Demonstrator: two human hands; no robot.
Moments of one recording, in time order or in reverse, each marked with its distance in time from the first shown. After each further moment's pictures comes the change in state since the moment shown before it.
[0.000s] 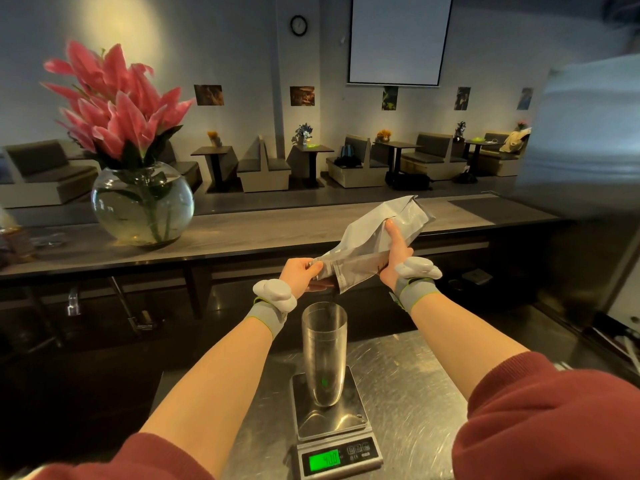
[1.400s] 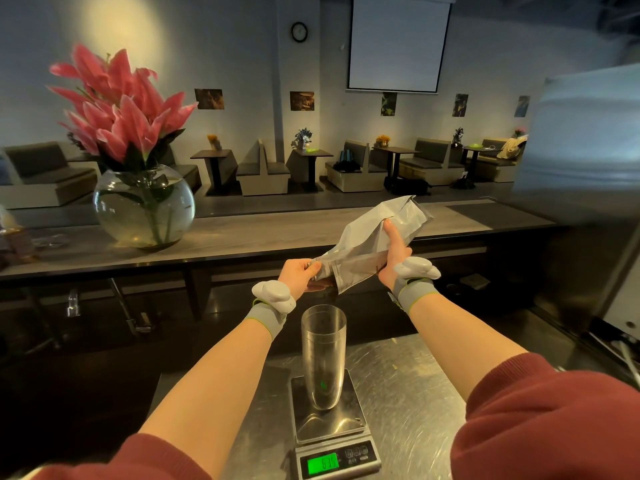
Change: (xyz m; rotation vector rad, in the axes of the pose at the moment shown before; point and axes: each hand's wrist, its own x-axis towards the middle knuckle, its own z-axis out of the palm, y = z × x) left_hand -0.005 0.005 -0.002 -0.029 0.006 0.009; right_hand -0.018 -0.007 0.005 -0.072 0.011 -0.053
